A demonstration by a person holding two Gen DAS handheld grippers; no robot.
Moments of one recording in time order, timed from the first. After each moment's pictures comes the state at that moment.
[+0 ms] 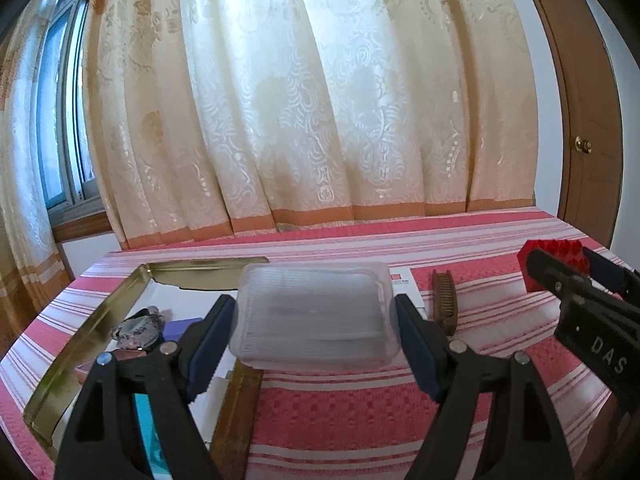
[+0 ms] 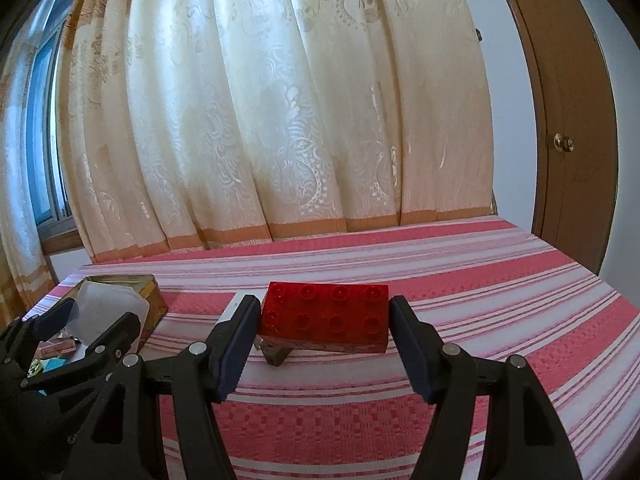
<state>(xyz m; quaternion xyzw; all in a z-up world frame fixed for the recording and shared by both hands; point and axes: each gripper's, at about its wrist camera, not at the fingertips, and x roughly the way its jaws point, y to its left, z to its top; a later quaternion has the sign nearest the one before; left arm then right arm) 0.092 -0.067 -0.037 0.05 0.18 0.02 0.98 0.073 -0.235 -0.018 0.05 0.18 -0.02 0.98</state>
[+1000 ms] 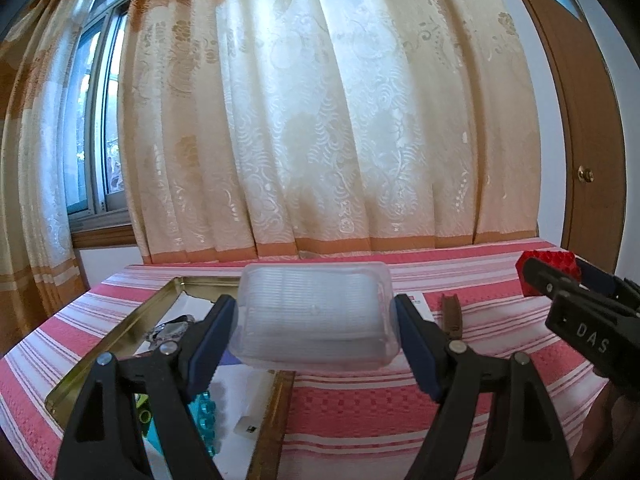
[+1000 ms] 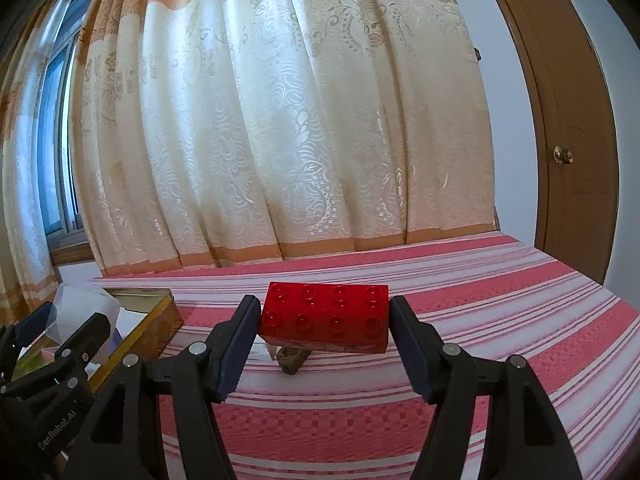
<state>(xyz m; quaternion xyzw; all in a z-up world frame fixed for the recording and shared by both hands) 0.053 -0.043 -0.028 0.02 0.12 0.04 0.99 0.055 -0.230 -0.015 0.05 0.14 -0.01 0.99</state>
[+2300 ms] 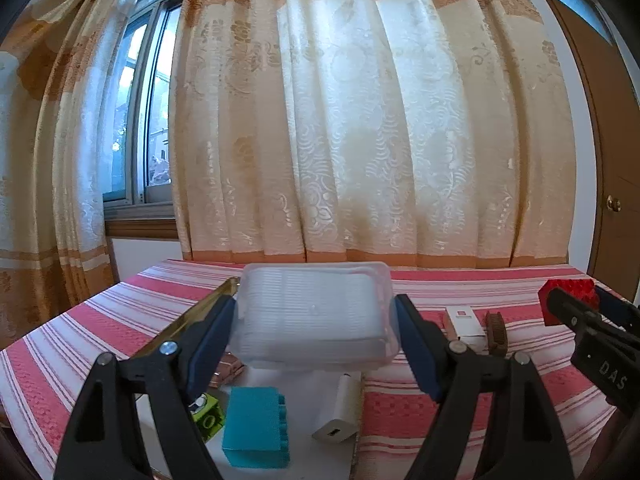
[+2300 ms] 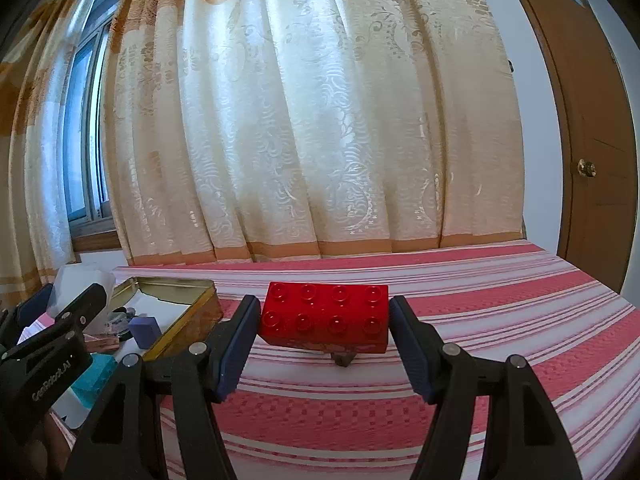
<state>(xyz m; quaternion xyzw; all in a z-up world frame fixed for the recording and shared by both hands) 0.041 0.008 -0.027 -0.01 0.09 0.09 0.99 0.045 -0.185 -0.014 0.03 0.13 0.03 0.99</state>
